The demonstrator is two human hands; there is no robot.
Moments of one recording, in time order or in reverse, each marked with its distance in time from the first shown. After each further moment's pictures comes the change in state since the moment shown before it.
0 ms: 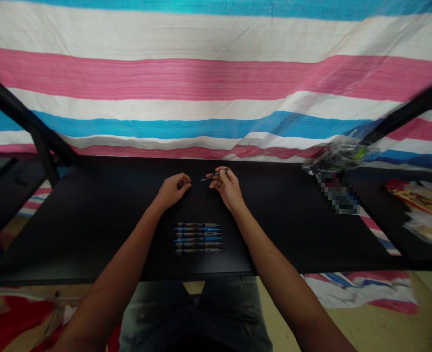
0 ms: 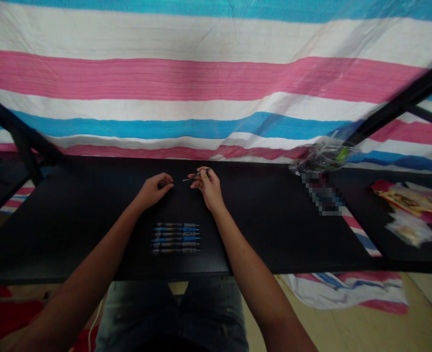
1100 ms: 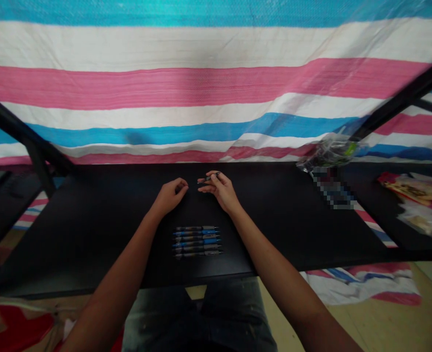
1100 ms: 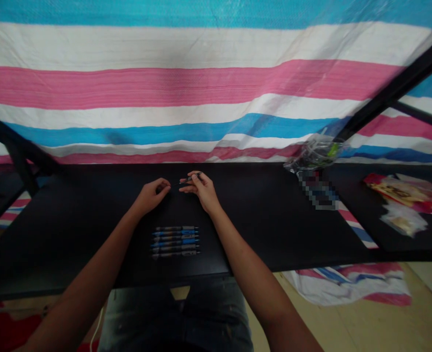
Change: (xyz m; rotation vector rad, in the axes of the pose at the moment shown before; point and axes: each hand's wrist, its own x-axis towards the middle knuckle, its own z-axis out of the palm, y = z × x) left_hand 0.000 0.009 -0.001 0.042 -0.024 -0.061; right_hand -0.007 -0.006 0.008 -0.020 -0.088 0.044
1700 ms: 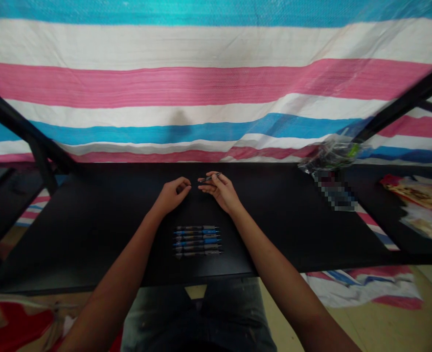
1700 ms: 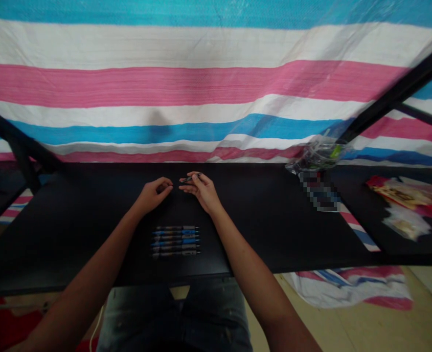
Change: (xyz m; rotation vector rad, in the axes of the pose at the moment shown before) left_hand -0.002 0.005 0.000 -0.024 0.022 0.035; right_hand -0.002 0.000 0.001 0.064 -0.041 0.064
